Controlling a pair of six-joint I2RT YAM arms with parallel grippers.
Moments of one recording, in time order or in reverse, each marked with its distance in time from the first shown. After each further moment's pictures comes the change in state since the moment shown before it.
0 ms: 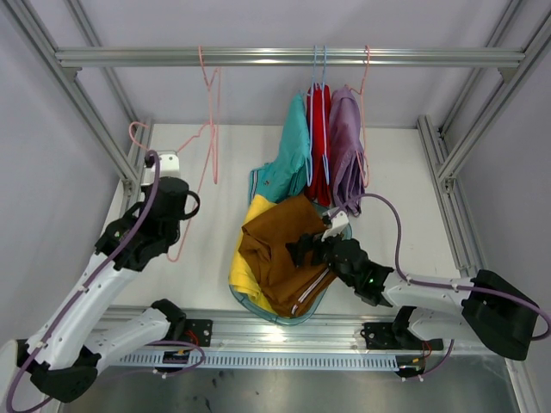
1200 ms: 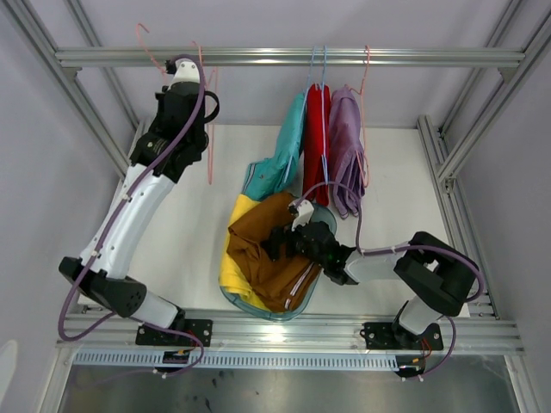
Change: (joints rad) left arm 0.140 0.595 0.641 0.238 -0.194 0.436; right arm -0.046 0.454 0.231 0.145 -0.237 0.002
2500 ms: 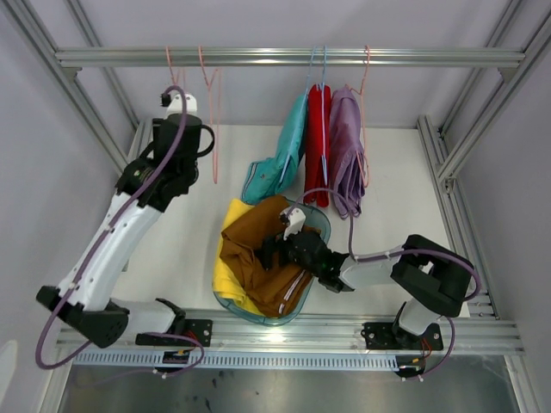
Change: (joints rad) left arm -0.050 -0.142 -0.189 -0.163 0.146 -0.222; right arm 0.092 0.023 0.013 0.005 0.071 0.000
